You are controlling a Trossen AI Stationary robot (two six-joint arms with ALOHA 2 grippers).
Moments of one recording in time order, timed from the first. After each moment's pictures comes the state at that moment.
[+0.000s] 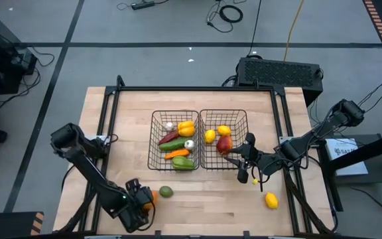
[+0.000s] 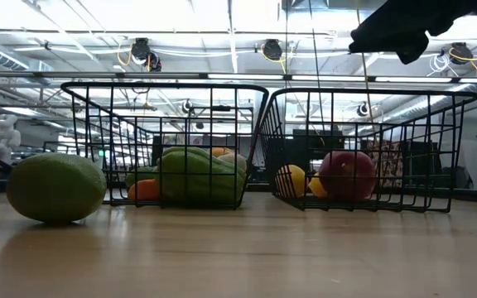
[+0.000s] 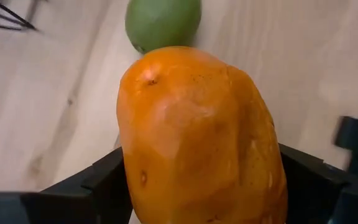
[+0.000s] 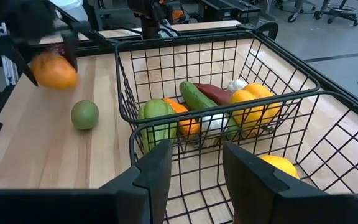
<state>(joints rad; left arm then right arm) -0.88 1.72 1.15 -0.79 -0.28 -1.21 0.54 1.09 0.65 -0.08 0.73 0.43</state>
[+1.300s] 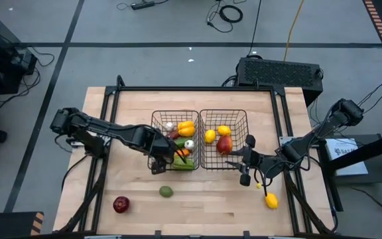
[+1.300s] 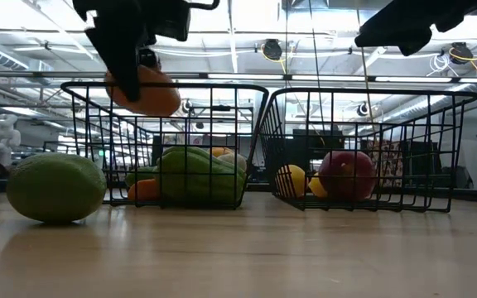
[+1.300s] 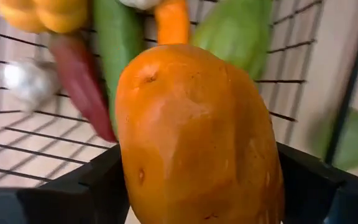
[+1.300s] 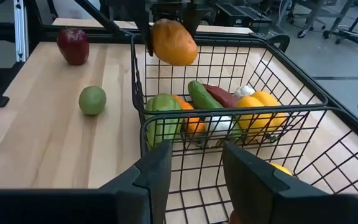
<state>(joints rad) -0.18 1.56 1.25 -1.01 -0.10 -0.34 0.58 1.09 0.65 -0.08 0.73 0.32</state>
